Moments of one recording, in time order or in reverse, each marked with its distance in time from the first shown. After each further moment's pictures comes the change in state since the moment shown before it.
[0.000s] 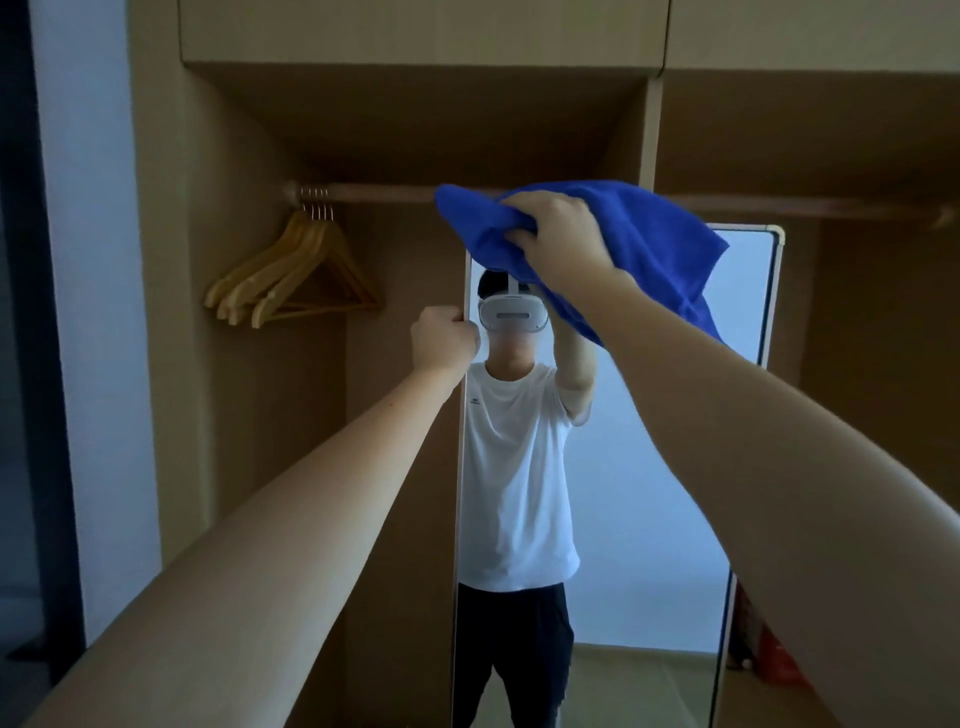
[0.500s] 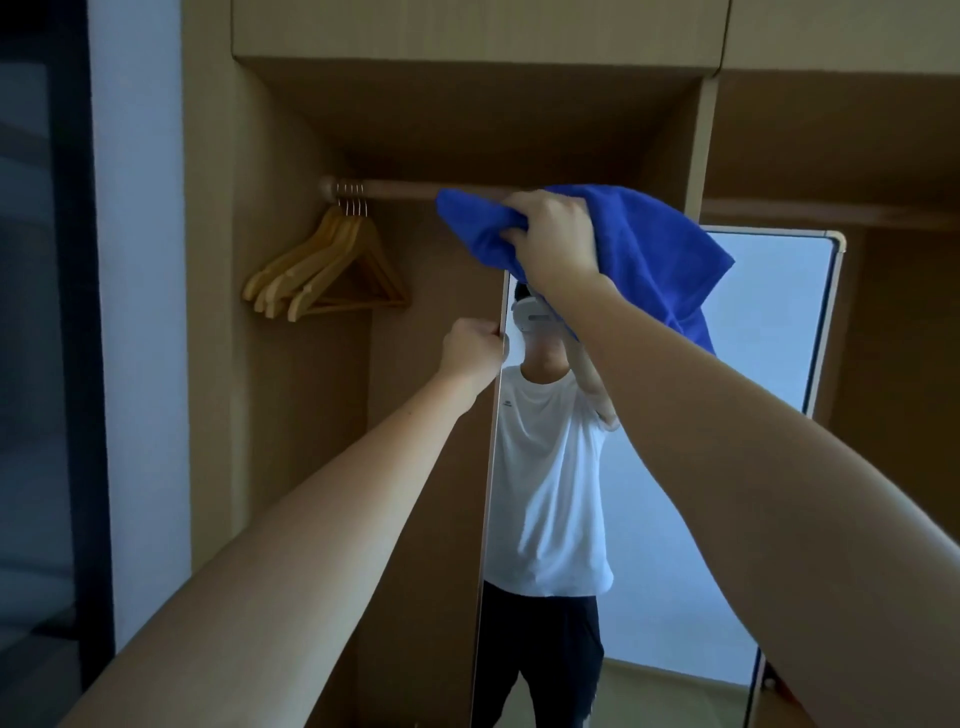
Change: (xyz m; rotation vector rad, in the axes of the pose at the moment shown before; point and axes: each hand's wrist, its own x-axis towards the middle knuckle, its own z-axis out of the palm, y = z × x) left_hand -0.002 -0.017 -0.010 -0.137 -0.183 -0.065; right_hand 0.023 -0.031 0.046 -0.023 0.123 0.007
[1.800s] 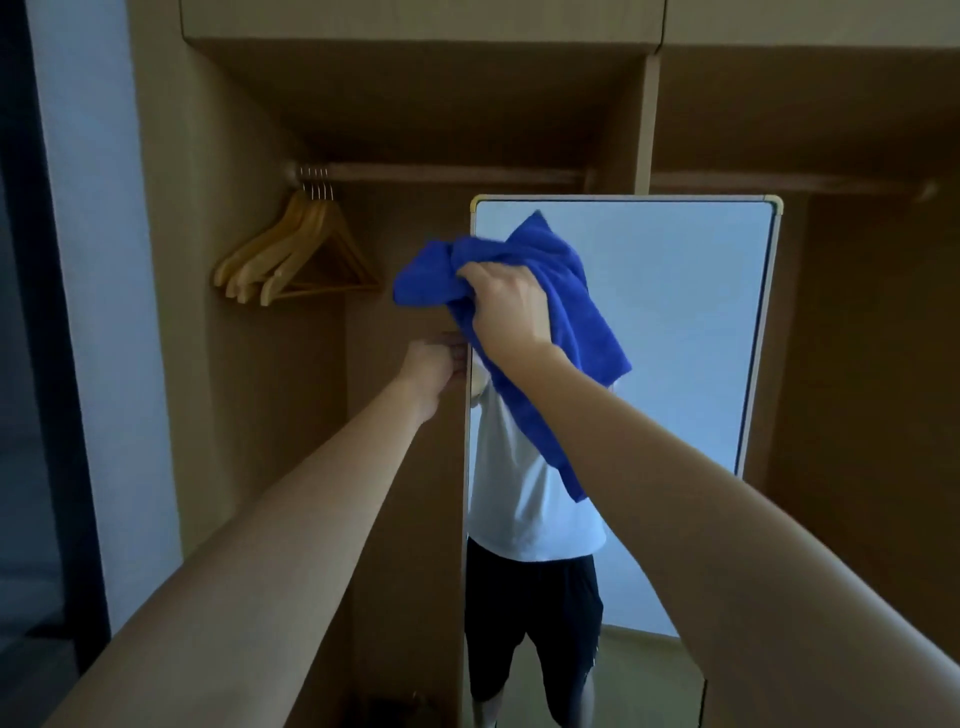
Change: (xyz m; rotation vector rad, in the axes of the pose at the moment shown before) left_hand -0.045 -0.017 -0.012 -0.271 -0.082 -0.230; right_hand -0.099 -0.020 0.024 -0.021 0.058 -0.034
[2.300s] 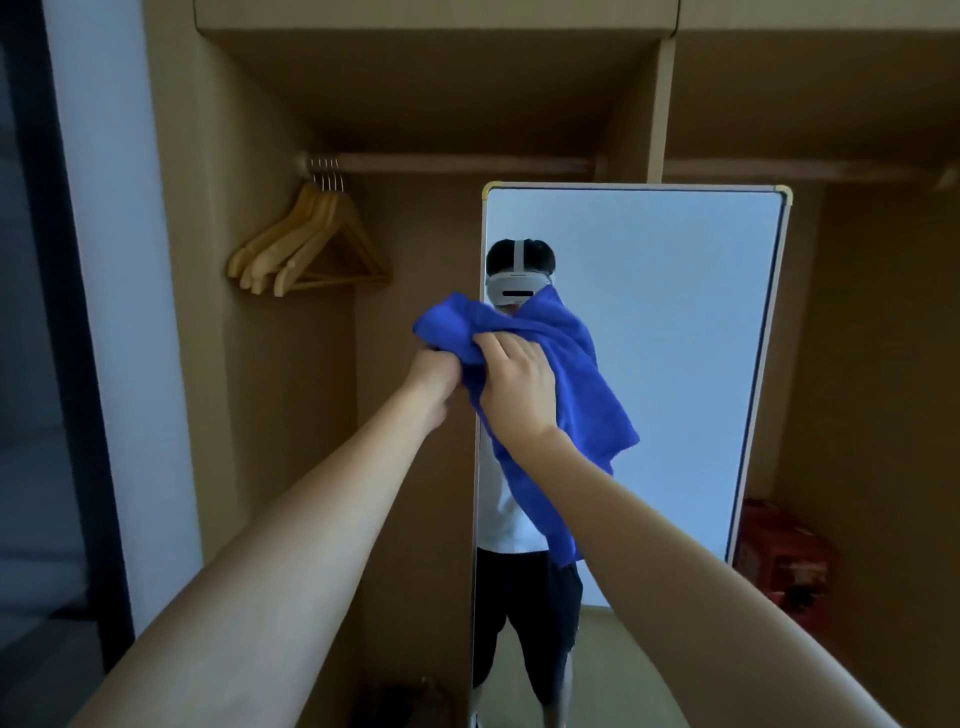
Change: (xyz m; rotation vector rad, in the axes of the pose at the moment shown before) left_hand -0.026 -0.007 -0.006 -0.025 0.000 -0.025; right_hand -0.094 -0.017 0.023 0.072 0.014 0.096
